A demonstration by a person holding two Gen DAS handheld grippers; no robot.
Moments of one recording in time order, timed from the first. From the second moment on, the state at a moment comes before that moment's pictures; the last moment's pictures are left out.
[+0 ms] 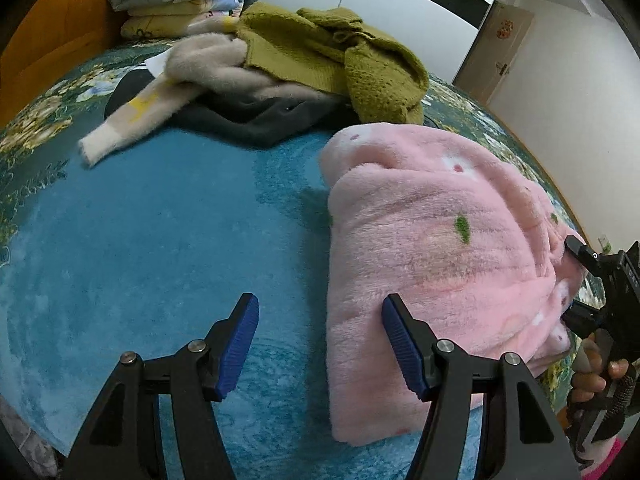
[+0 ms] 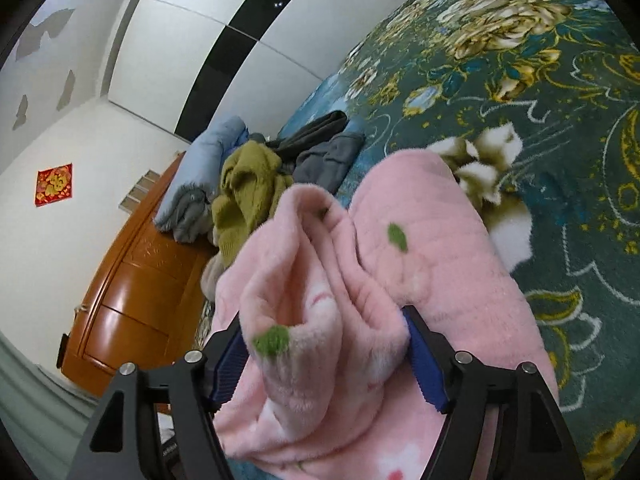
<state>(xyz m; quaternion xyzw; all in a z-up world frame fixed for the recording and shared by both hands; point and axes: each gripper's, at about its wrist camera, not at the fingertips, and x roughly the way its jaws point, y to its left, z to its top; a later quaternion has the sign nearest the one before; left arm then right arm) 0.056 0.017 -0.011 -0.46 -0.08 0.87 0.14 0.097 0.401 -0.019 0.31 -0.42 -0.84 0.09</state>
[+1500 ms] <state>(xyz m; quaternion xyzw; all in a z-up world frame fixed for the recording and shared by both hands) -0.085 0.044 -0.011 -0.51 -0.23 0.78 0.30 0.128 0.411 0.070 0.29 -0.23 -0.93 0.07</state>
